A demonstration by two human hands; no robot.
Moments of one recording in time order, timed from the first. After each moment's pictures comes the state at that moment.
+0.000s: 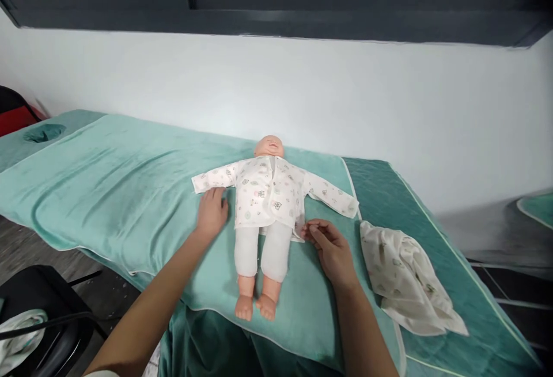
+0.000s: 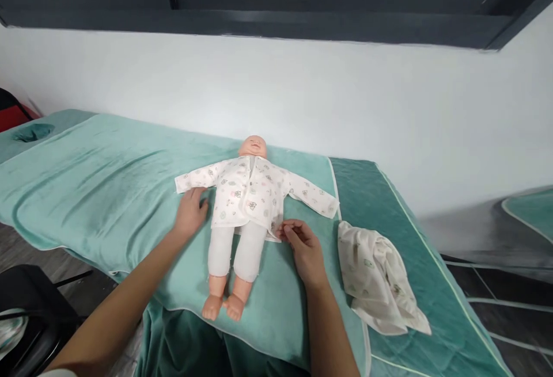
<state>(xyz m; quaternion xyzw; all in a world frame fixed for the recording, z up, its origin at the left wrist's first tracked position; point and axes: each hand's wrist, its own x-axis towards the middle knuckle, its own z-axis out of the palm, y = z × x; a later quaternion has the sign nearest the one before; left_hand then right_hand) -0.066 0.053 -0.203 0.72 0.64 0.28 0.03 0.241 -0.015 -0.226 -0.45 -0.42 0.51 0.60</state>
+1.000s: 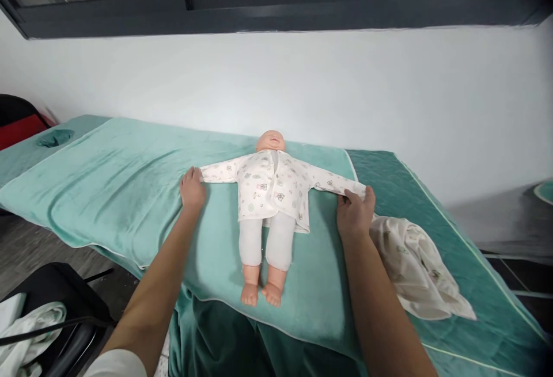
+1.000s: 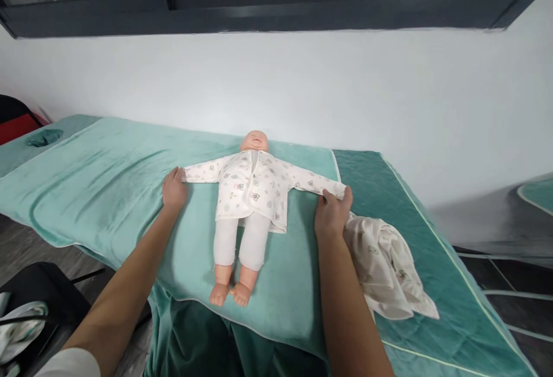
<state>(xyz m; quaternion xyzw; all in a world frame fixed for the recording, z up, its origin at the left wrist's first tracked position) -0.135 0.107 -0.212 0.61 0.75 0.24 -0.03 0.299 0.083 -0.238 -0.44 -0.17 0.34 0.81</state>
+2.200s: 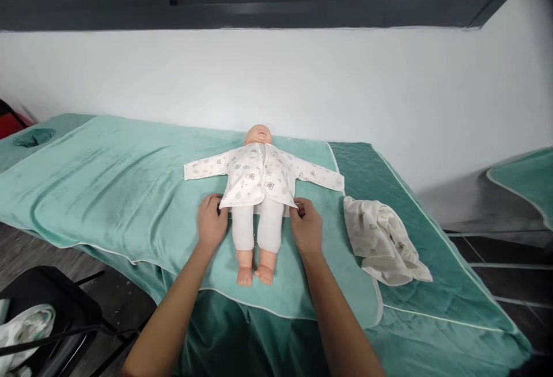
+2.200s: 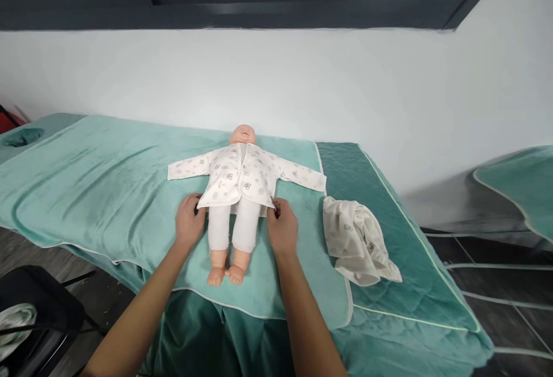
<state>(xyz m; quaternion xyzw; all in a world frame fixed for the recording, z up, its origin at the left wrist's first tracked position) -0.044 -0.003 -0.224 0.68 0.61 0.41 0.07 0.209 -0.020 -0.230 -0.67 -0.51 0.18 0.51</state>
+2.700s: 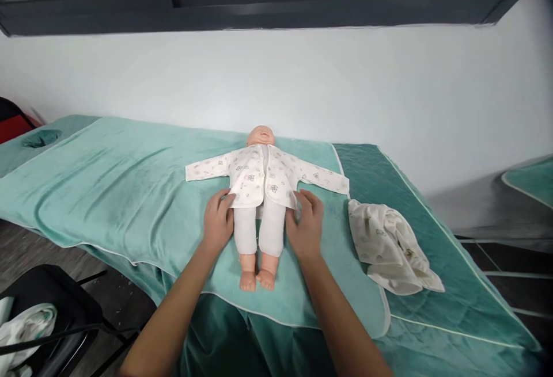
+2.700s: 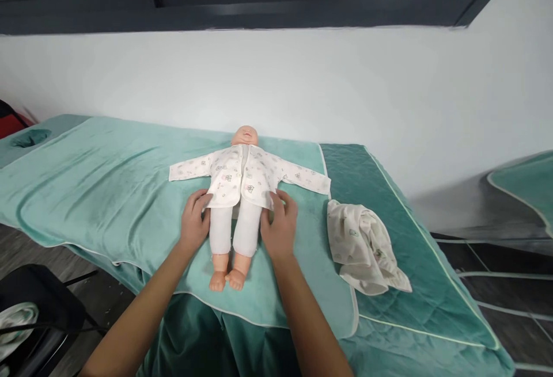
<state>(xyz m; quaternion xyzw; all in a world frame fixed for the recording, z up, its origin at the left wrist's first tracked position) -0.037 -0.003 -0.230 0.74 0.49 0.46 -0.02 0.200 -0.021 -0.224 -0.57 -0.63 -0.05 0.53</state>
